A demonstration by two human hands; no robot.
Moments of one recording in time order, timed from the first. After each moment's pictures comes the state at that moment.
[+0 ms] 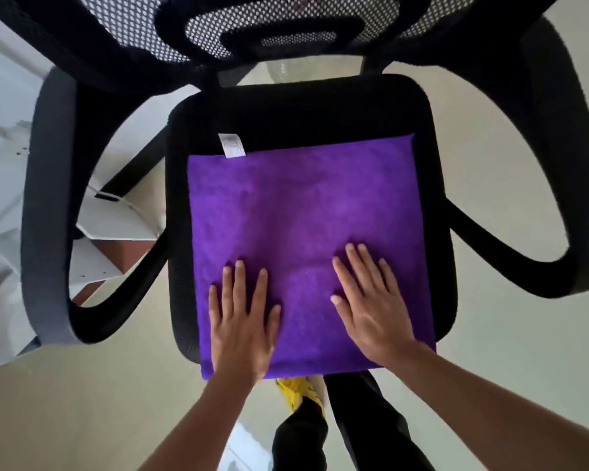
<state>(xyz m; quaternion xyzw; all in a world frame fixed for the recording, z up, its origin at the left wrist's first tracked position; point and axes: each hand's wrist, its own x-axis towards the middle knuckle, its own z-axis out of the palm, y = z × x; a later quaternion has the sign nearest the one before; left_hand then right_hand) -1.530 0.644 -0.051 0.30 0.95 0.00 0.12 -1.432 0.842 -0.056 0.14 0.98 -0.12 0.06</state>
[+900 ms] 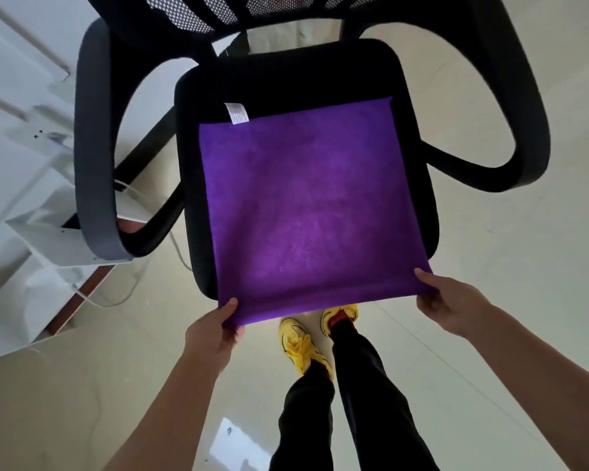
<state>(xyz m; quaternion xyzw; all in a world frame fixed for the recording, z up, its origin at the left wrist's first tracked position) -1.502 0.552 -0.009 -0.47 0.60 0.53 0.37 -1.320 0.856 0.009 0.73 0.24 -0.64 0.03</state>
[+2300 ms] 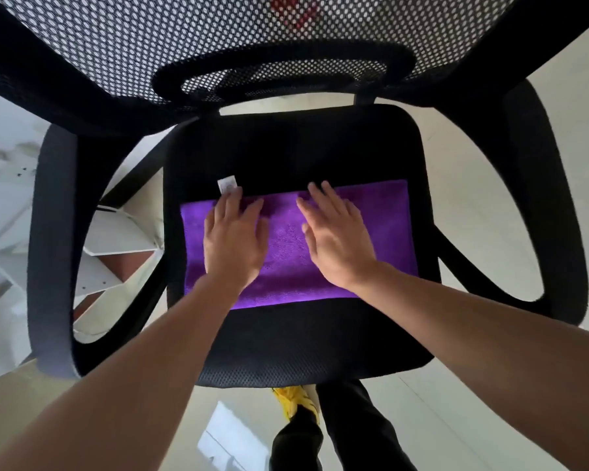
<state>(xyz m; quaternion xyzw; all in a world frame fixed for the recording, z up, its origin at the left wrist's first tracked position) -1.674 0.745 -0.018 0.27 0.94 0.12 0.16 -1.580 0.894 -0.032 0.13 0.97 -0.22 0.05</state>
